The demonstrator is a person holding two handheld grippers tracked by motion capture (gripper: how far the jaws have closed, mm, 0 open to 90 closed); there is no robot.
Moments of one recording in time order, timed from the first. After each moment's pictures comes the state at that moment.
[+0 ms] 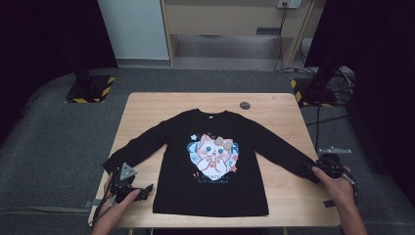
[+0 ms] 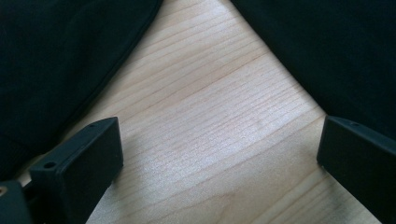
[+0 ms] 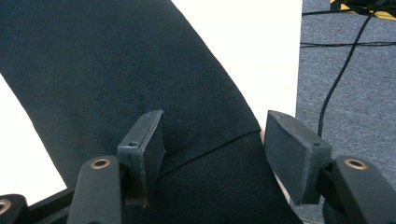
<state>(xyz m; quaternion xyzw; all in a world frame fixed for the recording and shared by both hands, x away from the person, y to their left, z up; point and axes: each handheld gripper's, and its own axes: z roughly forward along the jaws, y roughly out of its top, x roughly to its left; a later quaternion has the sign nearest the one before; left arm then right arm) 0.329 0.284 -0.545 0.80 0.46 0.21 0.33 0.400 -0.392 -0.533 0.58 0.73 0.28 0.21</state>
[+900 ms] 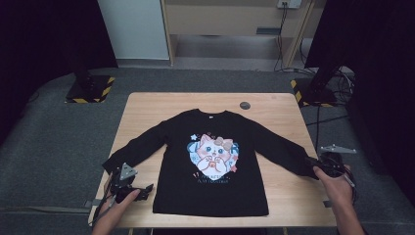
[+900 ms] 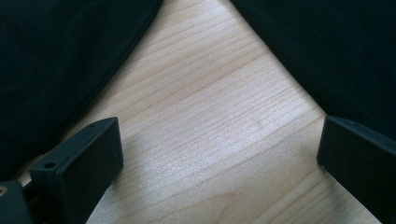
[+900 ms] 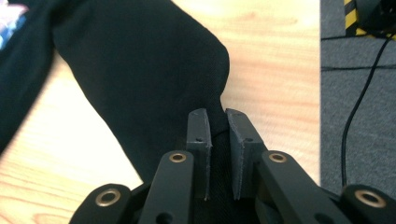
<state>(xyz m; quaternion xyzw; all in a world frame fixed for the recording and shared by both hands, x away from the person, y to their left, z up) 0.329 0.284 -0.545 0.80 0.46 0.21 0.33 0.387 -0.375 -0.502 0.57 0.72 0.34 0.21</state>
